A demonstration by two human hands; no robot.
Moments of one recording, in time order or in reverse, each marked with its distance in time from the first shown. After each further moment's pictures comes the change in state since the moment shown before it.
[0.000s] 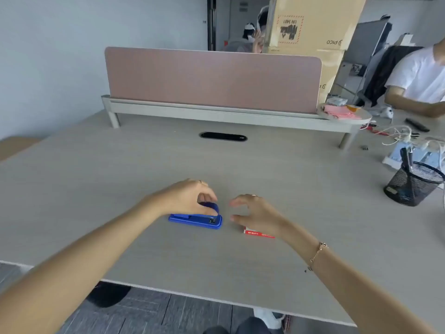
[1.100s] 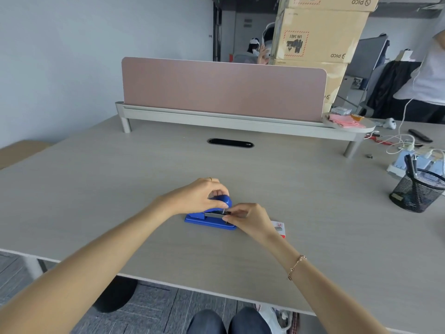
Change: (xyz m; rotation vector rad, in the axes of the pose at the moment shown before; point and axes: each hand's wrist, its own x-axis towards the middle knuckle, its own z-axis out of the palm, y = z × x) left_hand -0.007 0.001 0.003 -0.111 0.102 0.064; right_hand 0.002 -0.012 0.045 0.311 0.217 0.112
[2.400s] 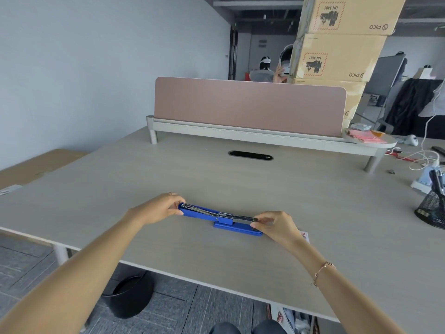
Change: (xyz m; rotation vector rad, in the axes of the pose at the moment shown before) left_hand -0.093 -0.125 -0.039 0.174 0.040 -0.235; right_hand -0.001 -0.001 -0.001 -0.122 0.048 0.006
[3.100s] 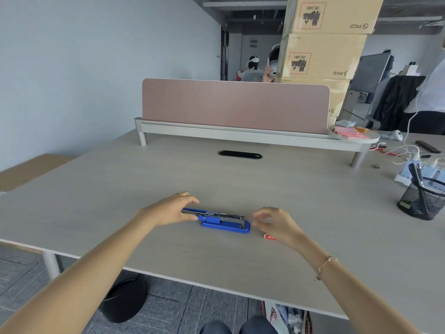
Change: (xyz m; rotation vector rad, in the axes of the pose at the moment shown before) left_hand 0.019 0.058 0.013 0.084 -0.035 0.036; right_hand -0.009 0.008 -0.029 -0.074 -0.063 -0.019
